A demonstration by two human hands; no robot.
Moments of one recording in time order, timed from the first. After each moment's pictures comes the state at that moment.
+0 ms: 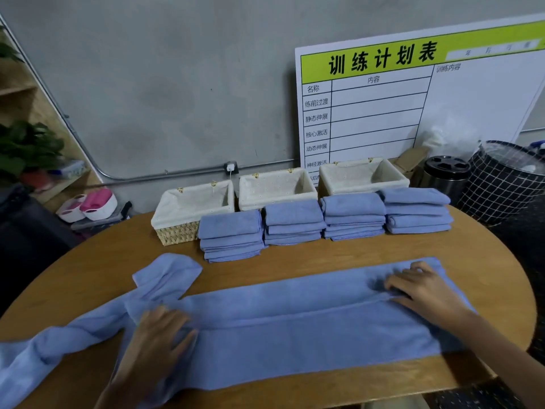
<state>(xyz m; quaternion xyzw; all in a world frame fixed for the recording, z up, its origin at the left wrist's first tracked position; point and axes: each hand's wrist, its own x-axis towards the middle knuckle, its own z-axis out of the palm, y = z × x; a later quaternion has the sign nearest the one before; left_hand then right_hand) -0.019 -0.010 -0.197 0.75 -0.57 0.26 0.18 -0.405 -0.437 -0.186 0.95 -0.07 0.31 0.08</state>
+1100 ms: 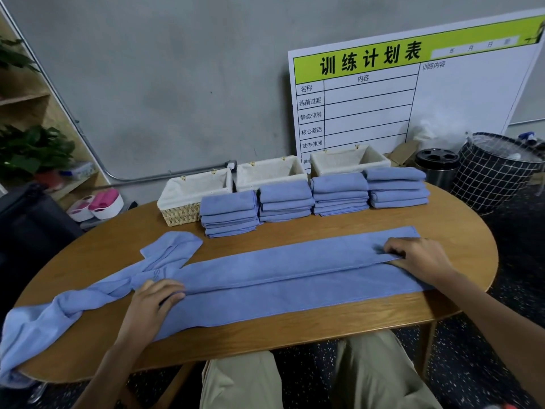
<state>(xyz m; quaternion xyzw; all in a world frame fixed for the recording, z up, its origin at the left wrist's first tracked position) -0.026 0.020 -0.198 0.76 -0.55 0.19 0.28 -0.447 -0.427 -0.182 0.93 -0.25 0.25 0.02</state>
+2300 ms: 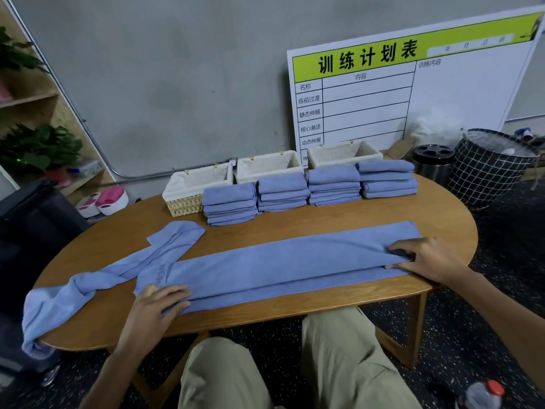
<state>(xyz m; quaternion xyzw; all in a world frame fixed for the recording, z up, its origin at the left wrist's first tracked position) -0.083 0.062 -0.199 0.78 -0.54 0.18 0.25 -0.499 -0.417 -0.188 0.95 -0.21 0.23 -0.03</state>
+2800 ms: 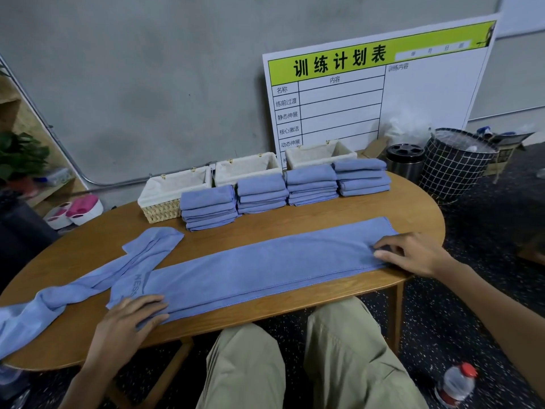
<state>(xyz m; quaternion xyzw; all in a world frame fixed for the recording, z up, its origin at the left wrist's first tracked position) -0.091 0.069 -0.187 0.80 -0.54 0.19 0.17 -0.524 -0.400 -0.160 0.94 -0.30 0.12 -0.08</state>
